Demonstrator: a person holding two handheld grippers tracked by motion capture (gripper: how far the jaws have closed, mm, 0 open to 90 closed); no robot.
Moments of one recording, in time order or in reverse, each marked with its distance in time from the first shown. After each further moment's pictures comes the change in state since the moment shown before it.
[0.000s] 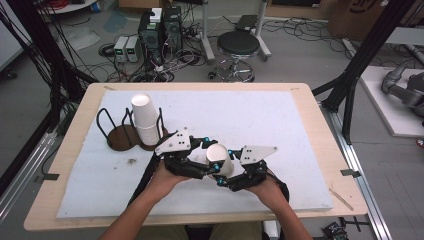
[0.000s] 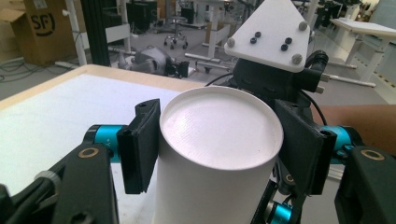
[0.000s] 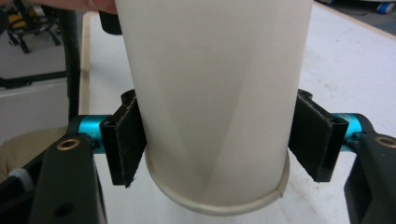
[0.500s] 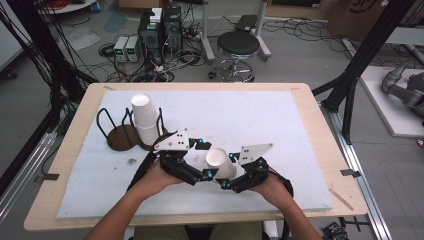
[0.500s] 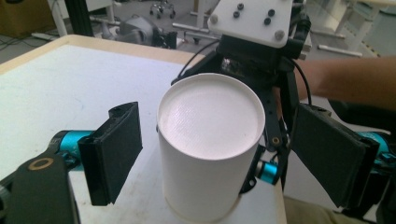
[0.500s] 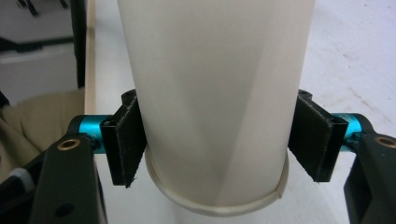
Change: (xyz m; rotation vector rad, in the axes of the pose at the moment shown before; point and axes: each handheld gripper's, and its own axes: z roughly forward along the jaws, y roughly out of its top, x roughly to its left) left arm 0.005 0.002 -0.010 0.134 -0.058 0.007; right arm -0.006 0.000 -0.002 0.145 0.059 -0.023
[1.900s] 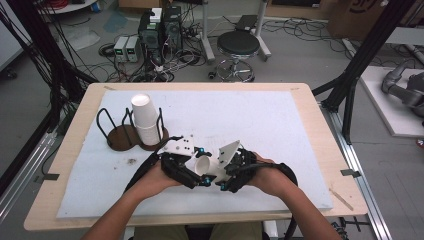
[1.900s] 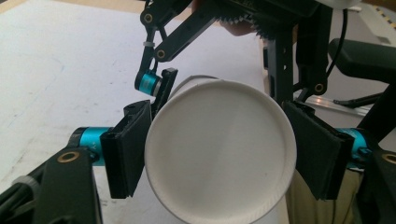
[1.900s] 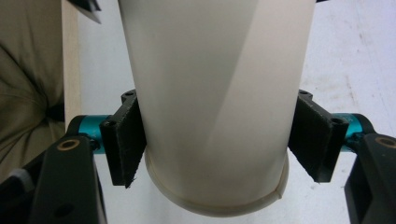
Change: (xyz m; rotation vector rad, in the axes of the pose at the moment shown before) left arm 0.002 -0.010 0.008 0.173 -0.038 0.017; right arm 0.013 0.055 0.011 0.430 -0.042 -0.272
